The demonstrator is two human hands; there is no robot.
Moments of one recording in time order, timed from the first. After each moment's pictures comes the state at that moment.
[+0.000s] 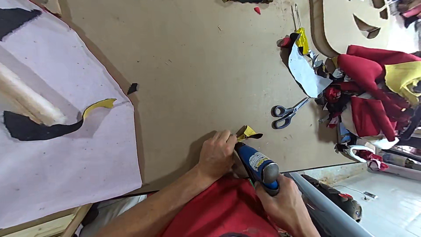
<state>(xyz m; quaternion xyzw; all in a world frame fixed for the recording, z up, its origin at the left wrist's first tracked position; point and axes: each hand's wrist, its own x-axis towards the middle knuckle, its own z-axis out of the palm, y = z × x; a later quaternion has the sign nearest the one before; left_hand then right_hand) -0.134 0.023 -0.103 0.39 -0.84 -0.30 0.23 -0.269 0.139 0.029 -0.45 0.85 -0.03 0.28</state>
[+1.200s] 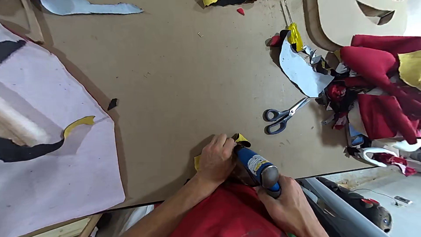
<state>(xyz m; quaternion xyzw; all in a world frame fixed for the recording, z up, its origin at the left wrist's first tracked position) -0.180 0.030 -0.107 0.43 -0.83 -0.28 0.21 -0.326 0.134 0.027 -0.45 0.82 -0.03 0.35</state>
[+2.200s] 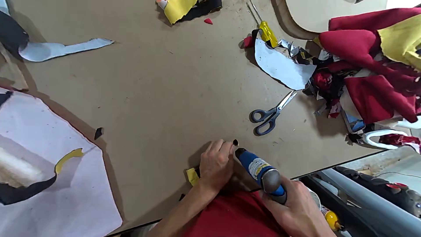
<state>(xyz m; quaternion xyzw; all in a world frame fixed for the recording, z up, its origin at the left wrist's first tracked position) -0.209 0.028 -0.106 0.43 -0.83 -0.29 0.20 -0.352 0.150 0.033 -0.43 0.83 -0.09 0.35</state>
